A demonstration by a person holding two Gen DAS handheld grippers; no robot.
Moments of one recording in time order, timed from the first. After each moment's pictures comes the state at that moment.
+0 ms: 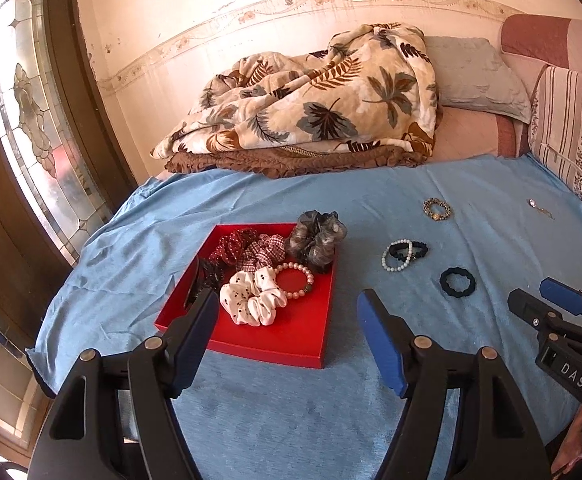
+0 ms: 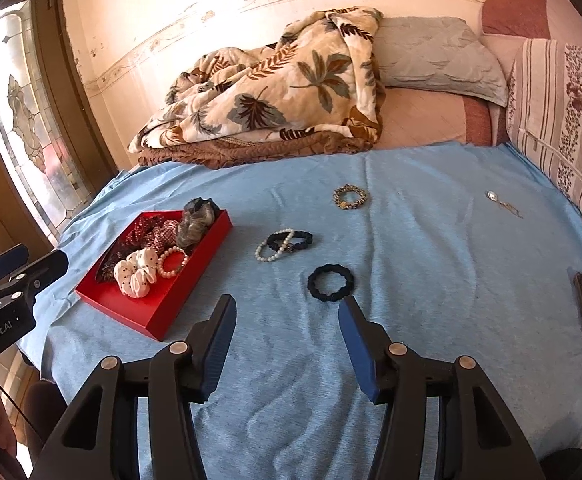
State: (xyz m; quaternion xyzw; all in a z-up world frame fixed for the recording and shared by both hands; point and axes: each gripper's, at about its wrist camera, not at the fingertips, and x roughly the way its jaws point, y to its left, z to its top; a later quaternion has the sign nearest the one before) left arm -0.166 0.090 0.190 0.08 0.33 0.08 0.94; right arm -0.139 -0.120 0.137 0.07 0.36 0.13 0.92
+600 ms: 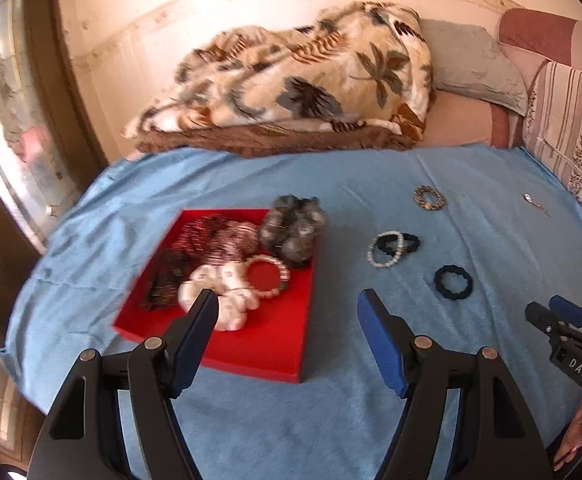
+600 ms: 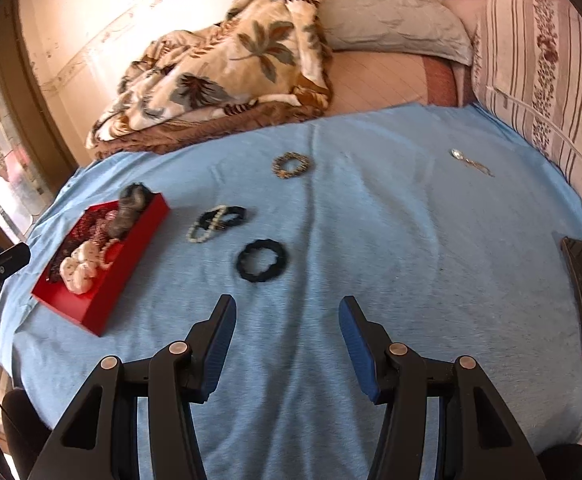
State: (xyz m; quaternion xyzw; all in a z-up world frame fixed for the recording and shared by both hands) left arm -0.116 0.091 0.161 0.05 0.38 0.04 0.92; right arm -0.111 -0.169 0.095 0.08 0.41 0.07 0.91
